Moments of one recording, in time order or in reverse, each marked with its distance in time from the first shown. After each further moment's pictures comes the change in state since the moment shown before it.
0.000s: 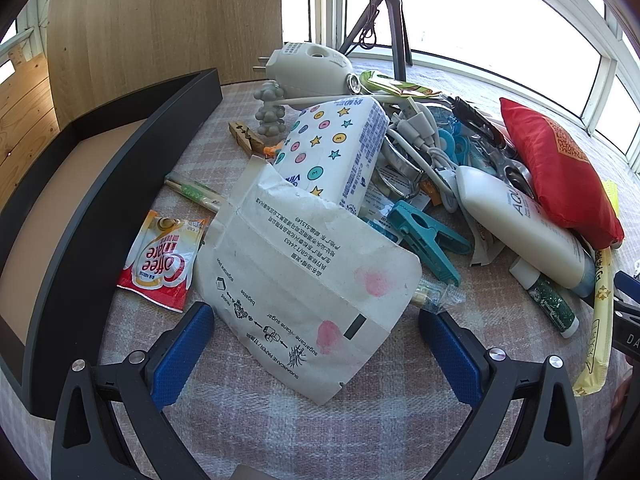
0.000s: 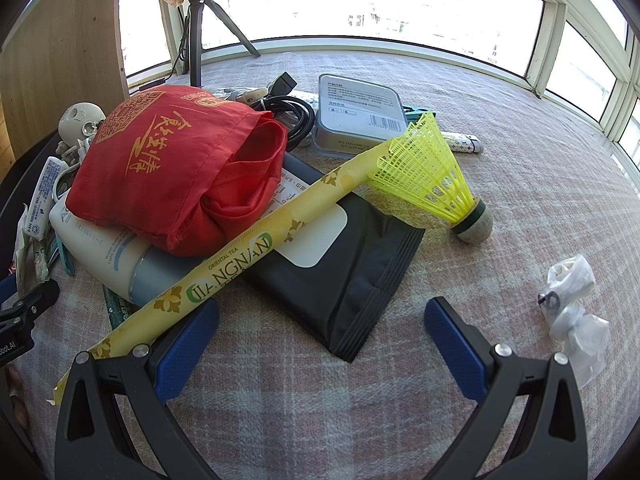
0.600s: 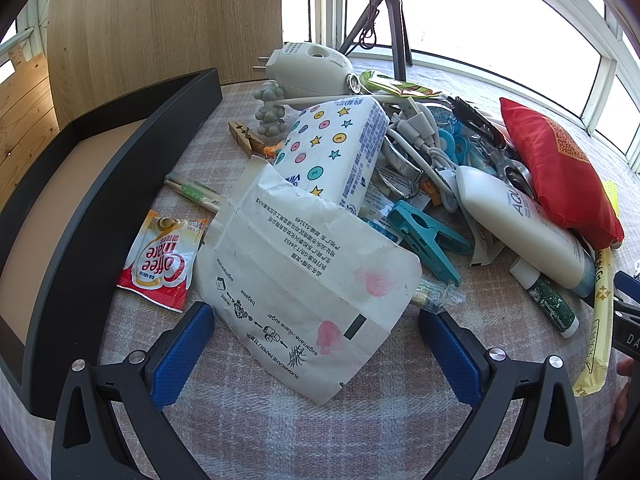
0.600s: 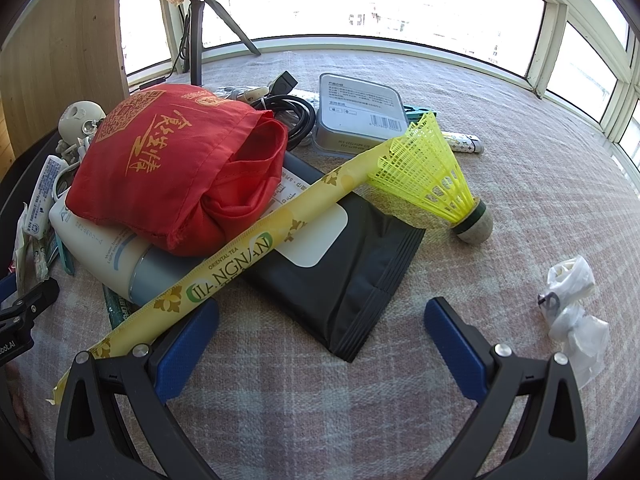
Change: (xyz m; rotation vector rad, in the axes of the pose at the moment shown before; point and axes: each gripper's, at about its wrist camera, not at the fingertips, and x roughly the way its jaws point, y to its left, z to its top) left arm 0.000 0.000 0.000 0.001 -0.002 0.002; right arm 0.000 -0.001 -0.001 -0.005 0.005 0.000
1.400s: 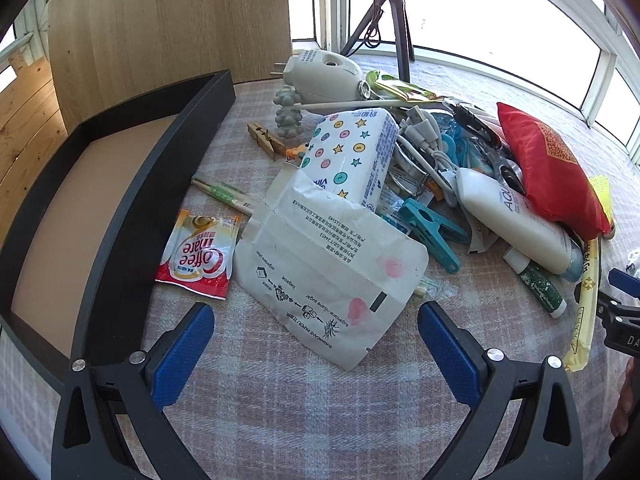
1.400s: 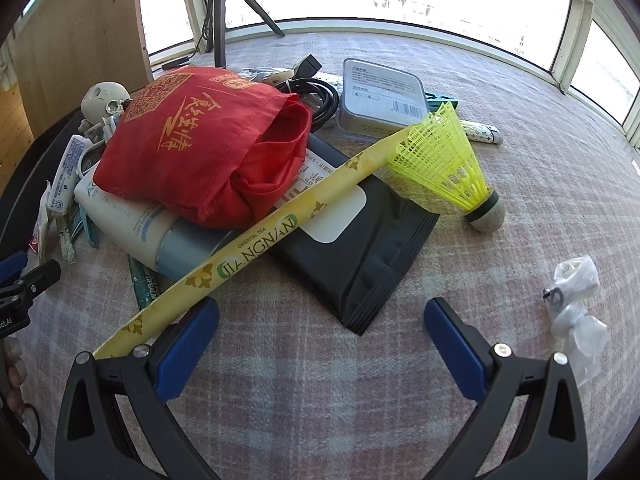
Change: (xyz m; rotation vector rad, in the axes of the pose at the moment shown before) left arm -0.029 0.007 0.005 0.022 0.036 0.015; right arm -0.011 0.002 0.000 -0.048 0.086 0.086
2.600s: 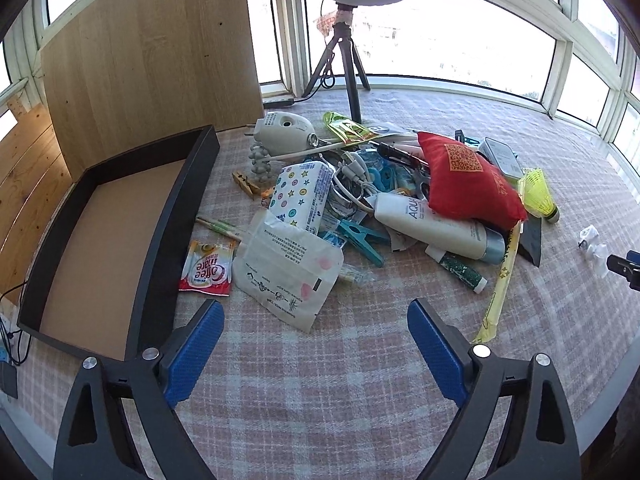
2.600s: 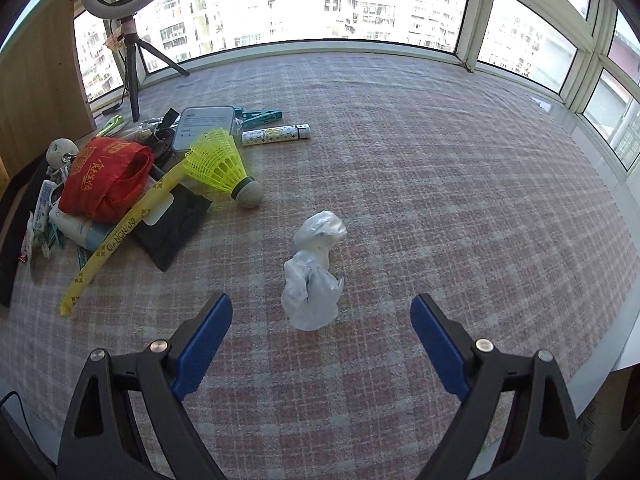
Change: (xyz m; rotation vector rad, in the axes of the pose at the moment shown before) left arm -0.065 -0.024 -0.005 0.098 -0.067 -0.035; right arm -0.085 -0.137 -0.033 0.096 -0.003 -0.146
